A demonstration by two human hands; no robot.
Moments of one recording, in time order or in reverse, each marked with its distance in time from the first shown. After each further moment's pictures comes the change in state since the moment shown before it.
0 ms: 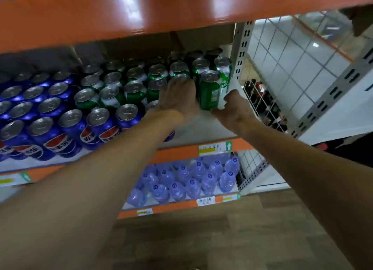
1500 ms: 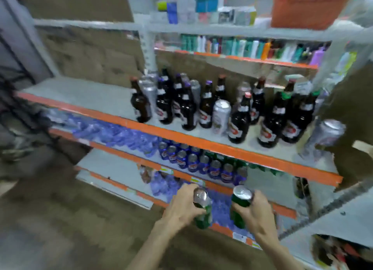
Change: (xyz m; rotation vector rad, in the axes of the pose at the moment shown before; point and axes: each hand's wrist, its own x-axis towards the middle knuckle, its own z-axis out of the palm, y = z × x) left_hand -0.371 -0.028 -0.295 -0.551 -0.070 -0.561; right_hand -0.335 -0.212 -0.160 0.102 -0.194 -0.167
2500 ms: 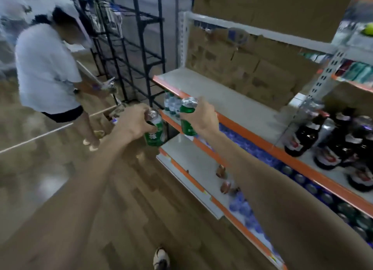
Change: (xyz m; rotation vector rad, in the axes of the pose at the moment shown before) left_hand -0.149 -0.404 -0.591 0.187 0.683 -0.340; right_hand -0.134 -0.626 0.459 -0.109 -0.347 -0.682
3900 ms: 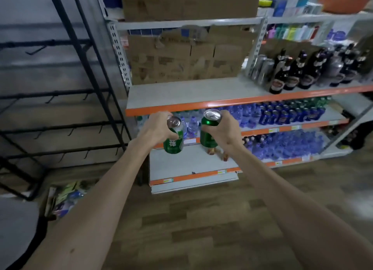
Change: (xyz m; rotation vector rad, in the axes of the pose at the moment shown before) left_hand 0.377 -0.305 -0.096 -0.173 -0.615 0.835; right_hand 0.135 -0.276 0.313 -0.006 0.741 0.713
